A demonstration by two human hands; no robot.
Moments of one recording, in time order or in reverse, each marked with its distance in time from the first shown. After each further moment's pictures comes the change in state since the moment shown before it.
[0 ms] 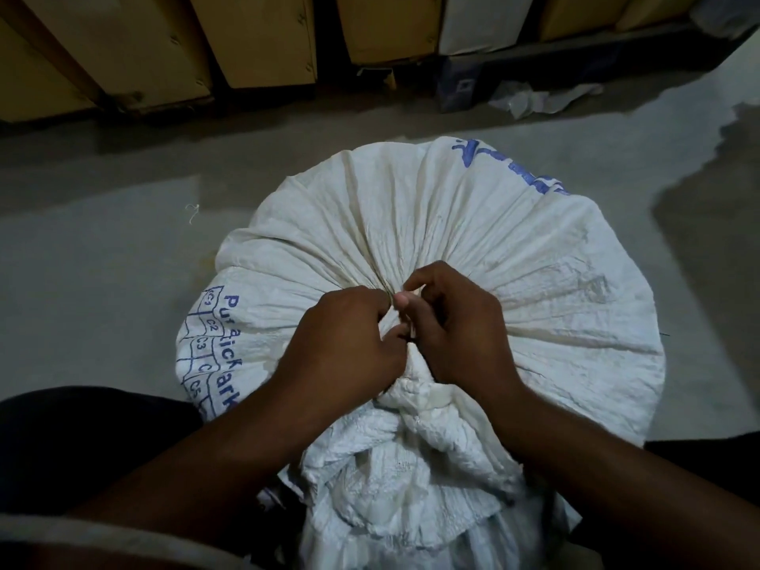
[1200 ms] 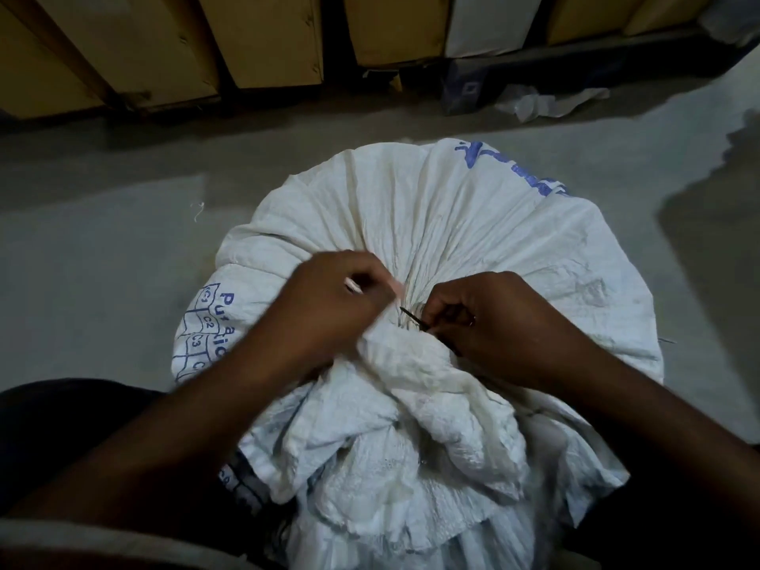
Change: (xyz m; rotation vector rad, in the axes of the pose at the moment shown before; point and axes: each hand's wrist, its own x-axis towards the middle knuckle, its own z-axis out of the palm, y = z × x) left_hand 0.018 0.000 -0.033 -0.439 -0.030 -0.133; right_hand 0.027 -0.021 -0.062 -0.246 -0.557 0.011
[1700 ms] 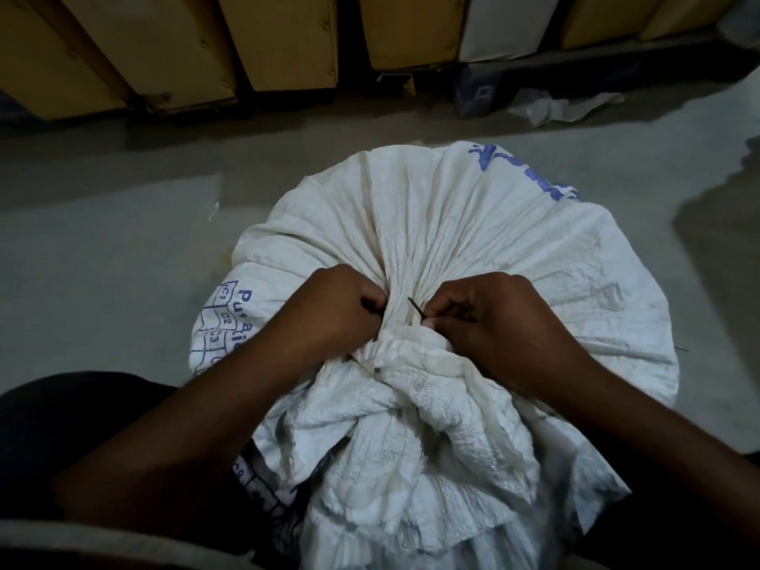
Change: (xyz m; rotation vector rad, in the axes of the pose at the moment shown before) left_hand 0.011 -0.021 -0.004 0.356 -0.189 -0.060; right_hand -0.003 -0.010 0.014 0.152 0.128 0.028
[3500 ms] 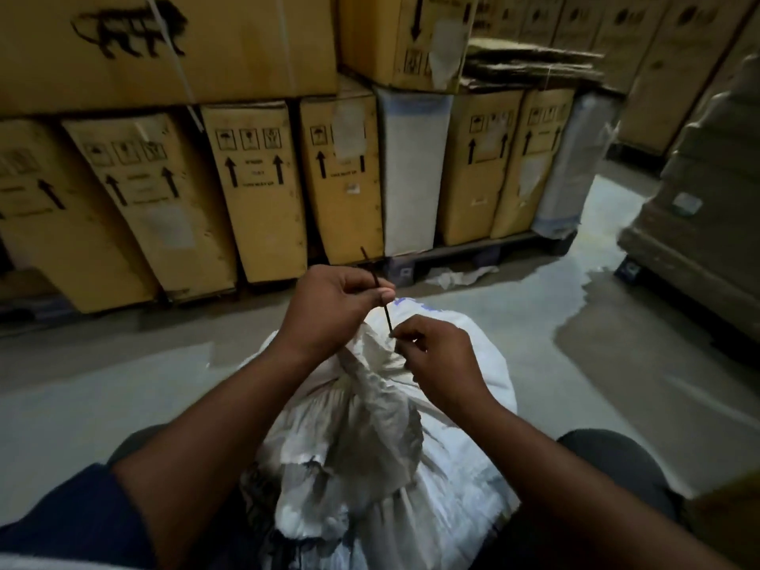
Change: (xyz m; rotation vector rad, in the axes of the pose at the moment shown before) left_hand -0.125 0.150 -0.055 -0.384 0.500 0.534; right_hand -0.101 -0.065 -0.033 0.094 0.559 -0.173
